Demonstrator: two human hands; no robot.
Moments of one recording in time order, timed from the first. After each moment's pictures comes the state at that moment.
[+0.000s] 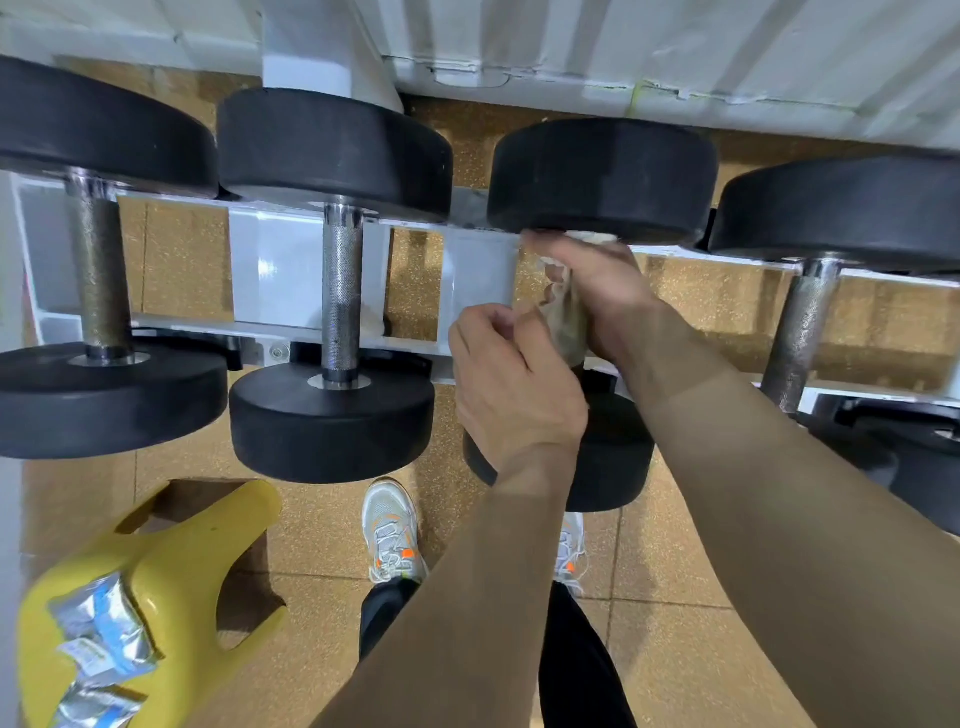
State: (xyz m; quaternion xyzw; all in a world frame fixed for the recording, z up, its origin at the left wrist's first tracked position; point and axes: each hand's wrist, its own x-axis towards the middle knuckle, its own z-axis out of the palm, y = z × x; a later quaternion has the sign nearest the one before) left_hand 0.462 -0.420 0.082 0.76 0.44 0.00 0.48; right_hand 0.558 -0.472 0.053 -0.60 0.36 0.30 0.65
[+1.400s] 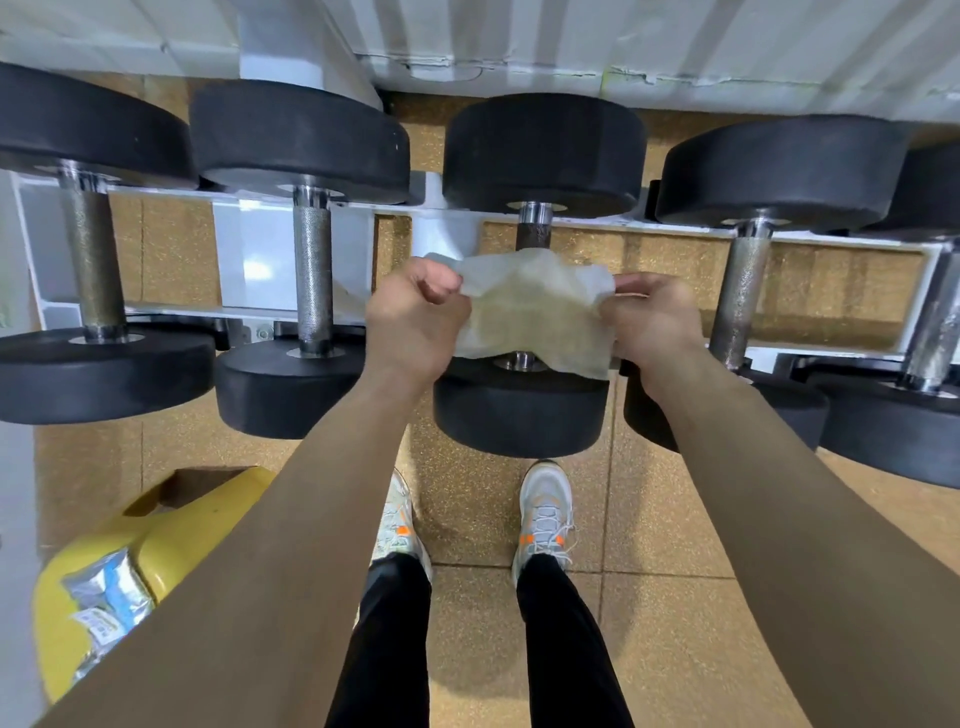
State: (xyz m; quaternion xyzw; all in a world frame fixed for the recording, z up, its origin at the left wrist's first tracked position) left_hand 0.475 -0.348 0.075 0.75 0.32 -0.16 0.55; right_hand 0.503 -0.556 0.069 -0.75 0.39 0.26 0.47
